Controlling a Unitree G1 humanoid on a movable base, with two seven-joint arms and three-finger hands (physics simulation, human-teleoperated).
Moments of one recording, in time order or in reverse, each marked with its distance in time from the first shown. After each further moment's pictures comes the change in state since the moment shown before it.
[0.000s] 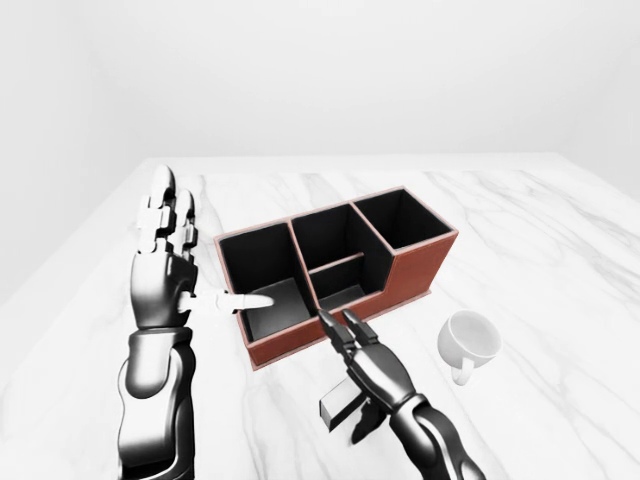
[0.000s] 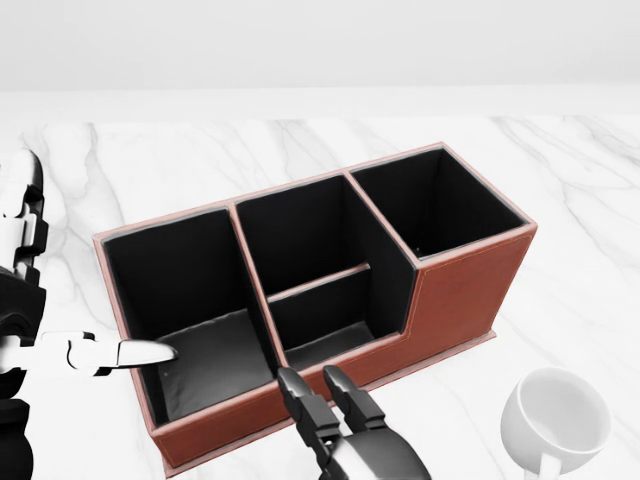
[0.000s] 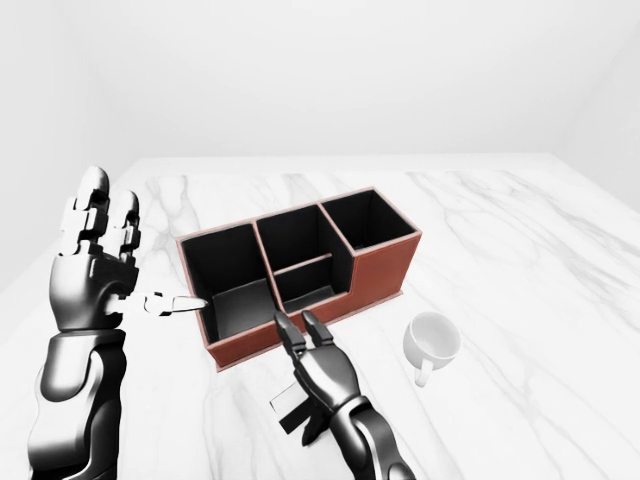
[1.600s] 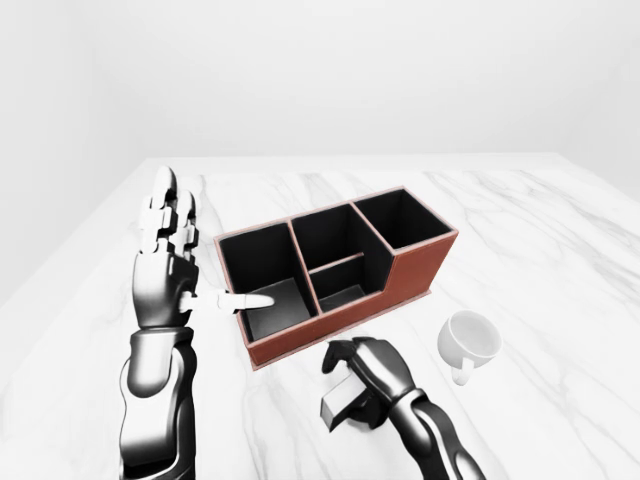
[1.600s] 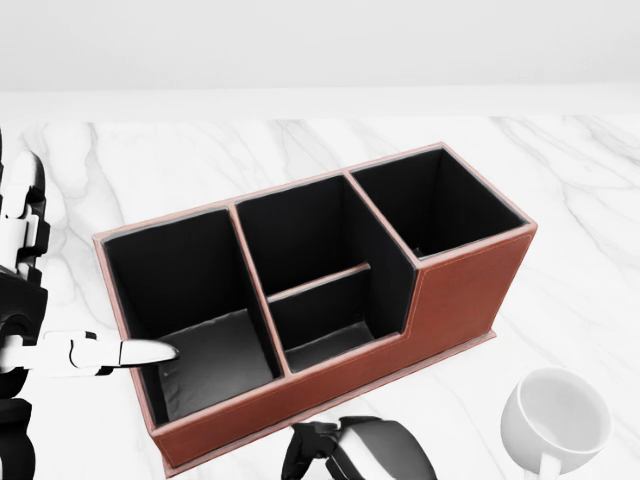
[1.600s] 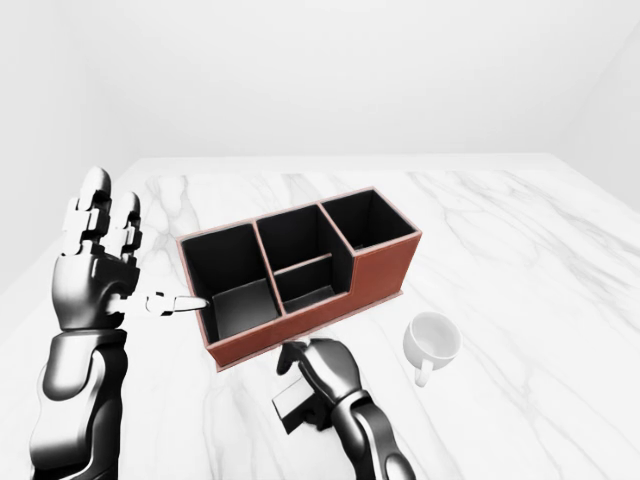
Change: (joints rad) left arm -0.001 -0.001 -0.003 0.008 0.006 0.000 0.004; right arm -0.040 0.018 -0.027 0.074 0.001 0.000 -0.053
